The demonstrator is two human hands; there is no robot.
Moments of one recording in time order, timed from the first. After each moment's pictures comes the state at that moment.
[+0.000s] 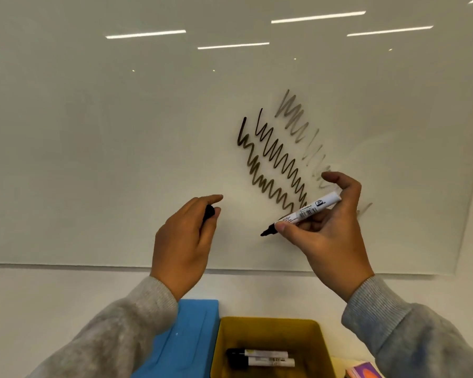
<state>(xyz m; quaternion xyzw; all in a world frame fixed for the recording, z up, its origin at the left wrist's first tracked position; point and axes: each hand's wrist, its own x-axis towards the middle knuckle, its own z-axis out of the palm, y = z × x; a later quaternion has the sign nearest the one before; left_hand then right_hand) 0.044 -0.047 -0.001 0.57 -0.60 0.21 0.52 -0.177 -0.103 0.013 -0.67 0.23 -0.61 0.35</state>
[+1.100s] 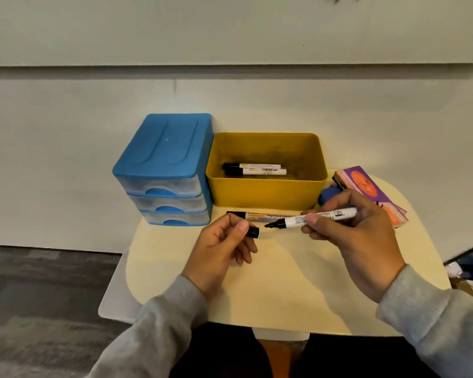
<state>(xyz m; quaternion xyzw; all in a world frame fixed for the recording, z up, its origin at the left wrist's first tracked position) -0.049 0.070 -0.257 0.54 -0.37 -0.48 0.58 -0.252 -0.007 -0.204 -0.53 0.40 -0.45 0.60</state>
